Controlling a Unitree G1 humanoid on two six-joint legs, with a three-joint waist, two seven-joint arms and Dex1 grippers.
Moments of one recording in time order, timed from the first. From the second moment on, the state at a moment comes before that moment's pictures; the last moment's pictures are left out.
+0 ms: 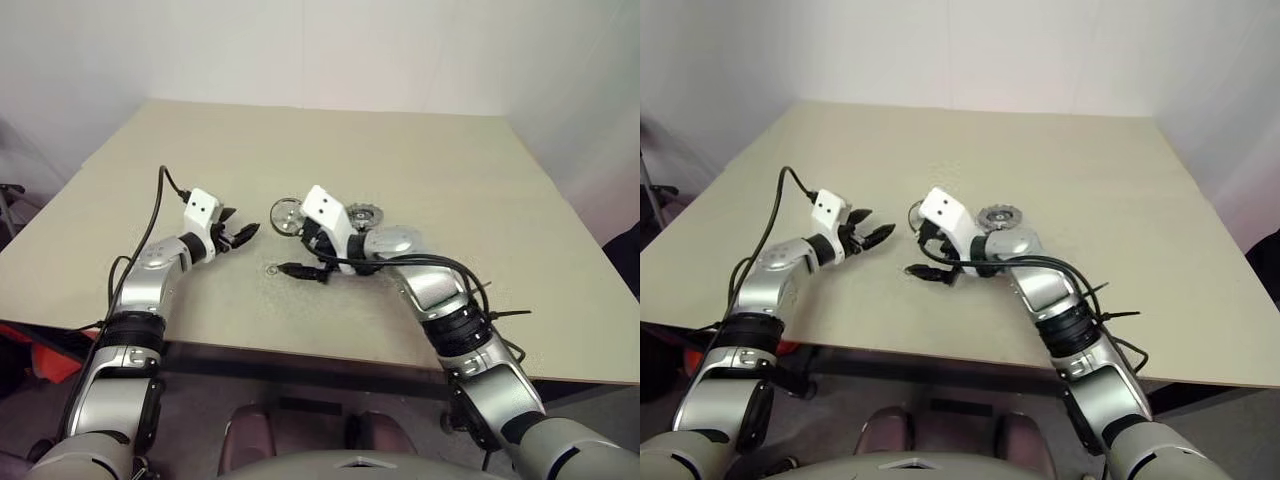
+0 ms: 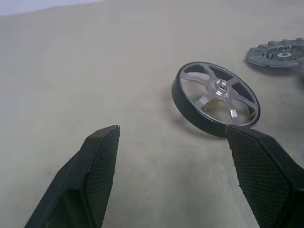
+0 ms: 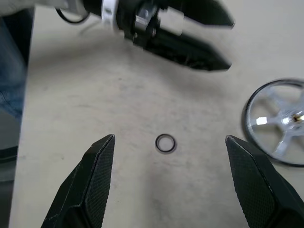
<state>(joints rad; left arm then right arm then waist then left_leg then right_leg) -0.53 0.42 0.07 0.49 -0.19 0.16 -0.72 -0.62 -0.18 0.36 0.04 0.01 0.70 0.85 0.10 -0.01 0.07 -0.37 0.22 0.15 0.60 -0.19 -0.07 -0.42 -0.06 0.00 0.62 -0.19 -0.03</state>
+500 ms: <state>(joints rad) -0.51 0.44 0.07 0.47 -0.19 0.19 -0.72 -0.64 -0.08 0.41 0.34 -0.02 0.55 0.75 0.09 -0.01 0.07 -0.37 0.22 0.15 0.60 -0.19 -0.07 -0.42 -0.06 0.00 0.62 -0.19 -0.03</state>
